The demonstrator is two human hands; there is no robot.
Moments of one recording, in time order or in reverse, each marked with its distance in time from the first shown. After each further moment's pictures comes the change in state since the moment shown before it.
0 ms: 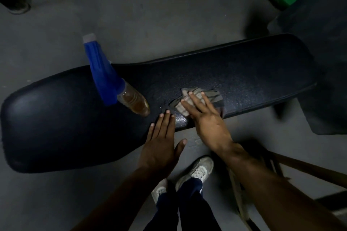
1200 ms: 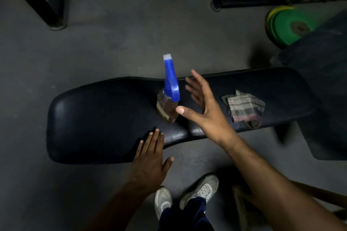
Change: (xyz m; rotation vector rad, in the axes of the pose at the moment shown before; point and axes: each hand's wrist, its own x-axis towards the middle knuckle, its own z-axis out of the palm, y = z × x) left_hand -0.079 -0.072 -0.041 -0.021 0.056 -0.103; right_hand -0.004 -0.133 -0.098 0.971 0.131 -0.139
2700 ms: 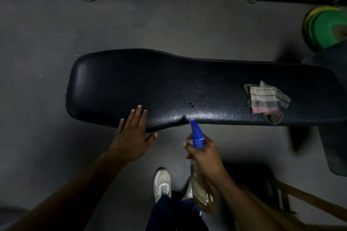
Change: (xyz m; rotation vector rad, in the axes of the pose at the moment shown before) left_hand -0.030 -0.061 0.000 -0.085 0.009 -0.259; right_hand -0.111 0.118 0.075 0.000 0.090 0.490
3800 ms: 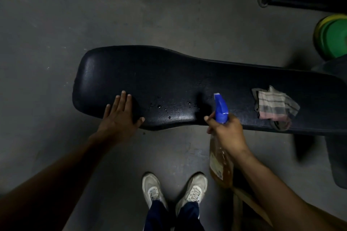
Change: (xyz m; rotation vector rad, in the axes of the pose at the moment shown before) left_hand 0.023 -0.044 -0.027 0.051 -0.007 -0.181; right_hand 0.053 -0.044 -0.038 -0.047 0.135 -0.115
